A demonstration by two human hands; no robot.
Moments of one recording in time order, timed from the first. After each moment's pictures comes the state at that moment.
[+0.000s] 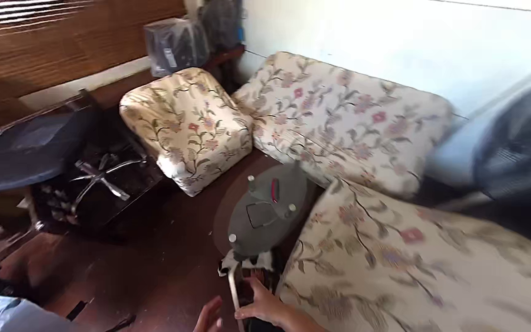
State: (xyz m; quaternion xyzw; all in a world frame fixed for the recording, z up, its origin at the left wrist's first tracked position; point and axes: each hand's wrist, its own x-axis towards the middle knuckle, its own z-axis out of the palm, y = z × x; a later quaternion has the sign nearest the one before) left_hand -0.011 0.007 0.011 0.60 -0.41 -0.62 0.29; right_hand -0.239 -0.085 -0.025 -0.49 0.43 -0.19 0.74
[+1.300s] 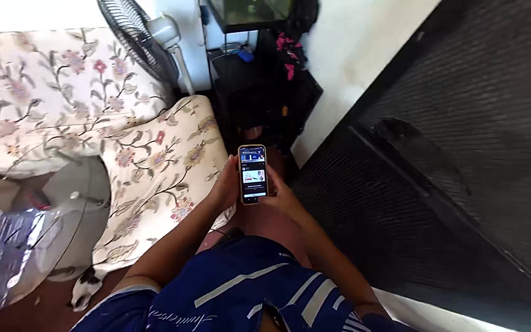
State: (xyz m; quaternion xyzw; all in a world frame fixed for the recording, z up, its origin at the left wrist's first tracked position) left_hand -0.746 0.372 0.187 0.10 -0.49 -0.86 0.05; right_hand -0.835 0.554 0.182 -0.29 0.68 -0.58 0.33
